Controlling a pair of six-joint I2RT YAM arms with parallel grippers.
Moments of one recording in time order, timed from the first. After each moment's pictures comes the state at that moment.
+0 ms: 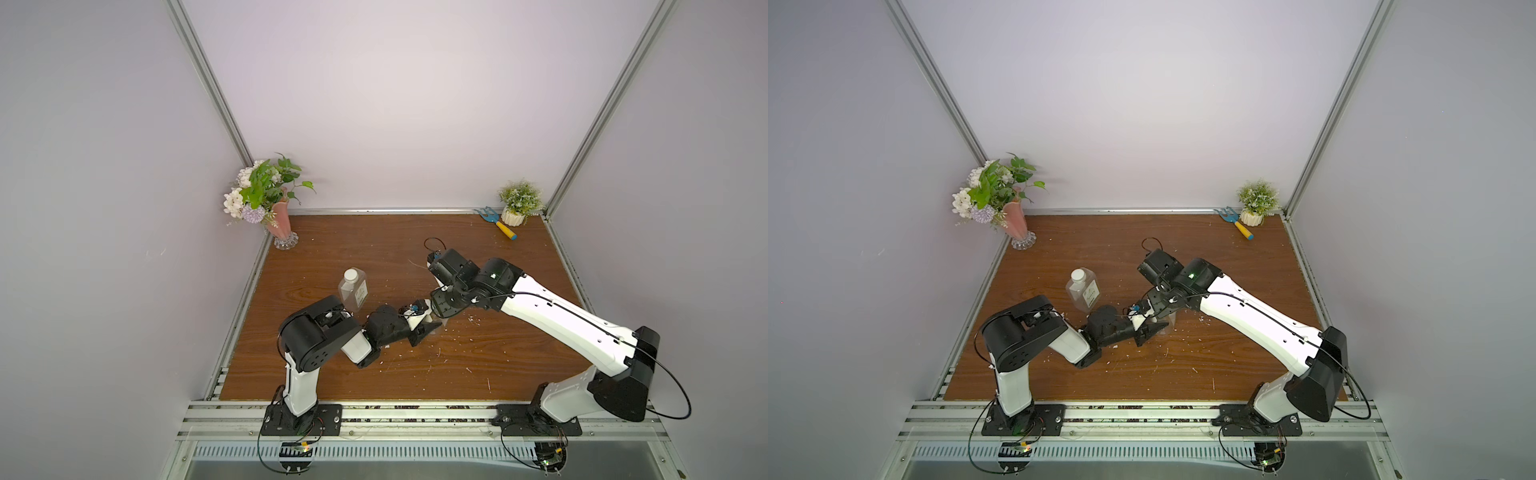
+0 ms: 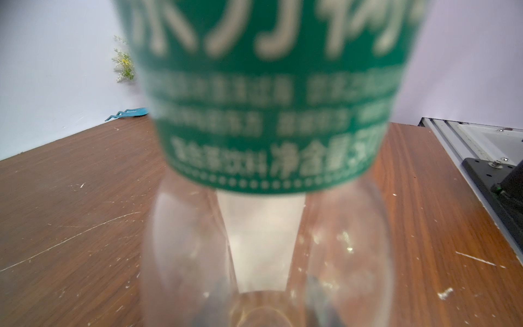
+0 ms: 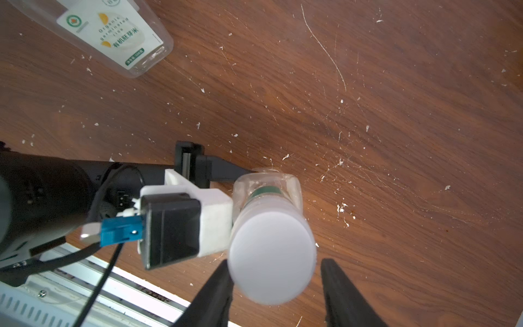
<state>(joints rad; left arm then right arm) -0.83 1.91 0.48 1.25 0.32 0.08 0.92 1.48 1.49 -1.16 0.26 0.37</state>
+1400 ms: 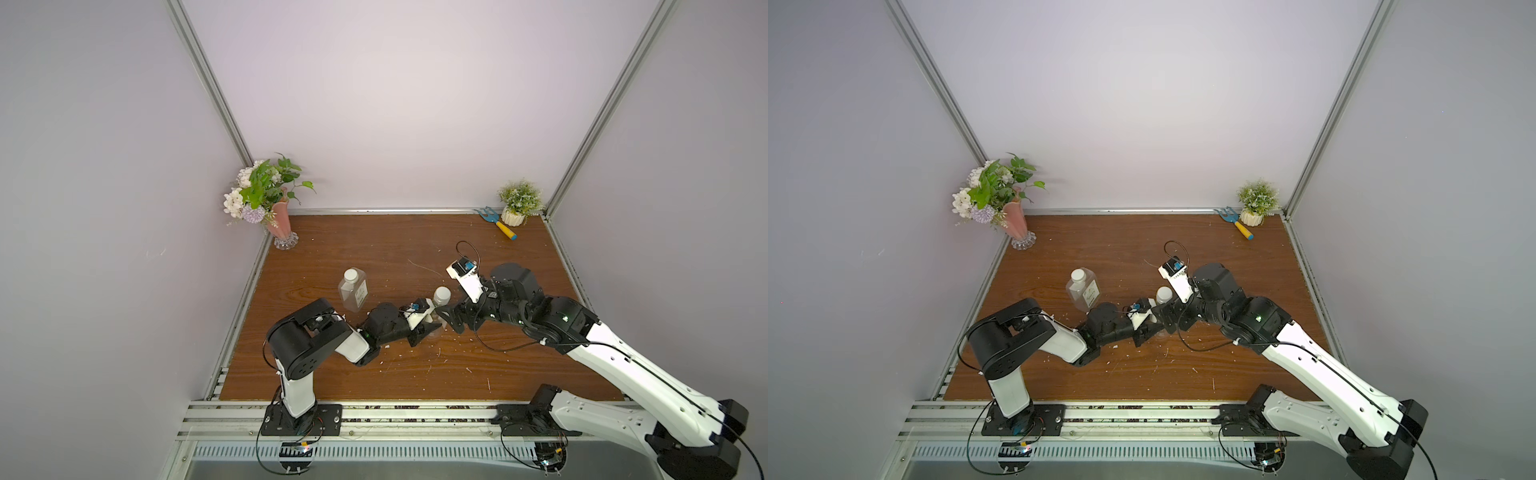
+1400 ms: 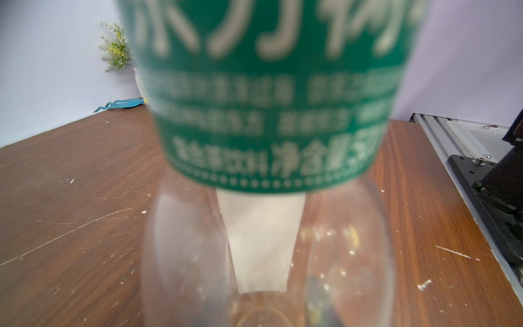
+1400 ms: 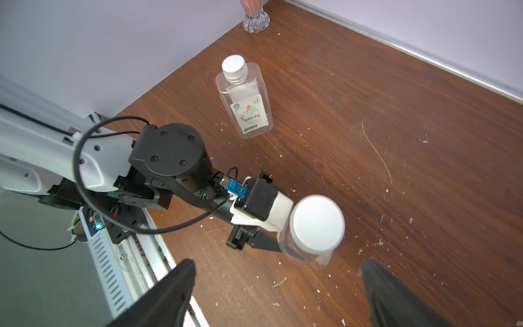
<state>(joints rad) -0.83 1.82 0.49 1.11 0.36 0.07 0.80 1.00 1.07 -0.66 -0.08 0.07</state>
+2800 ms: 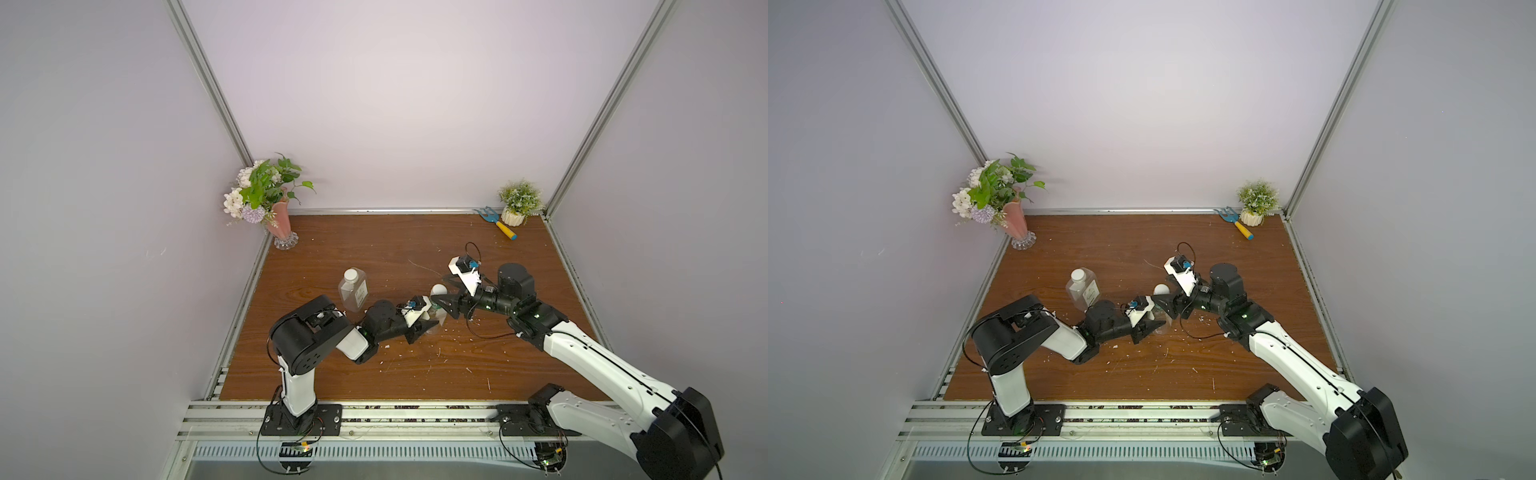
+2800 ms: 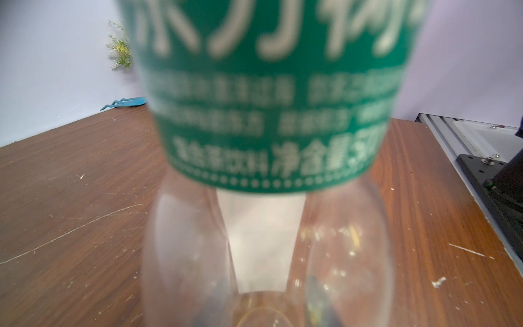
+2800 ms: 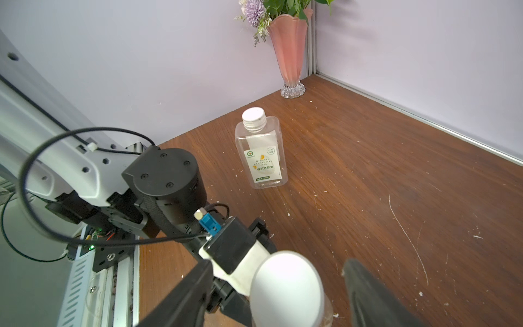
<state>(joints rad) -0.79 1.85 0.49 1.14 0.39 0.07 0.56 1.07 0.72 -0.01 -0.53 -0.04</state>
